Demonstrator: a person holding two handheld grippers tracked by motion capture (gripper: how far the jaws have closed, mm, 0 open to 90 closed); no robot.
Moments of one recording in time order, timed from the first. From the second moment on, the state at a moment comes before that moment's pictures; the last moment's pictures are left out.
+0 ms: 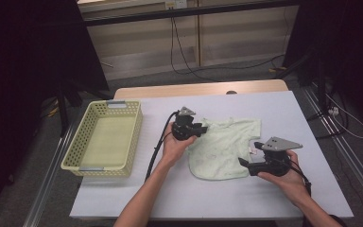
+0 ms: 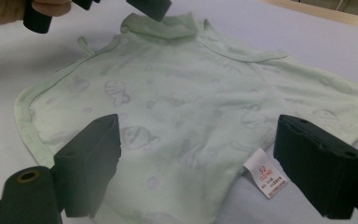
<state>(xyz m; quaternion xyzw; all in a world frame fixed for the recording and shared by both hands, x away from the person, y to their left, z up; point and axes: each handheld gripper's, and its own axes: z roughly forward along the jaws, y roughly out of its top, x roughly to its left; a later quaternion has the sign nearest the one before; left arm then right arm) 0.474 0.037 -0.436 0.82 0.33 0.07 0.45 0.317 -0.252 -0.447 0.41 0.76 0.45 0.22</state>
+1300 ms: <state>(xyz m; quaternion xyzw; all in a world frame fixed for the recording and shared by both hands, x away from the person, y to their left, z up) 0.449 0.049 -0.443 0.87 0.27 0.05 0.41 0.318 -0.251 -0.447 0.41 0.77 0.44 0.22</state>
